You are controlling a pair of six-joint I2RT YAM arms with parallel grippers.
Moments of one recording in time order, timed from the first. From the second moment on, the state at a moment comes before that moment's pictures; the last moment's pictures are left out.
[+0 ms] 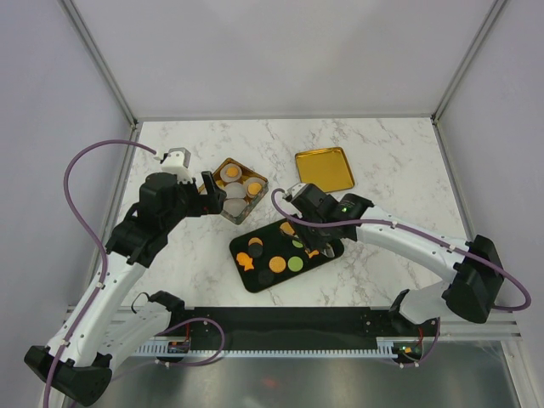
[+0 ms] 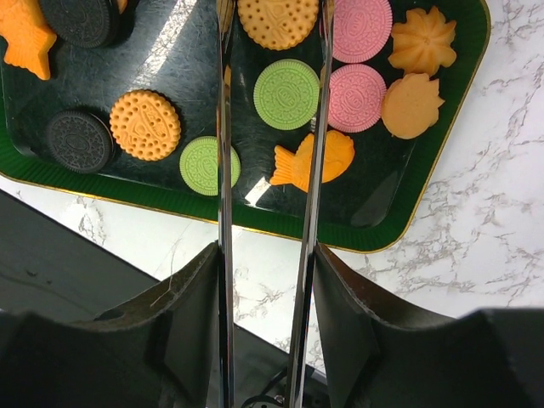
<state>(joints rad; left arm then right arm) -0.41 0.83 0.96 -0.57 -0.09 -0.35 0.91 1.41 1.16 -0.85 0.12 0.27</state>
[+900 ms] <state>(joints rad) -0.41 0.83 0.96 -0.57 -0.09 -0.35 0.91 1.47 1.47 -0.93 0.14 0.25</state>
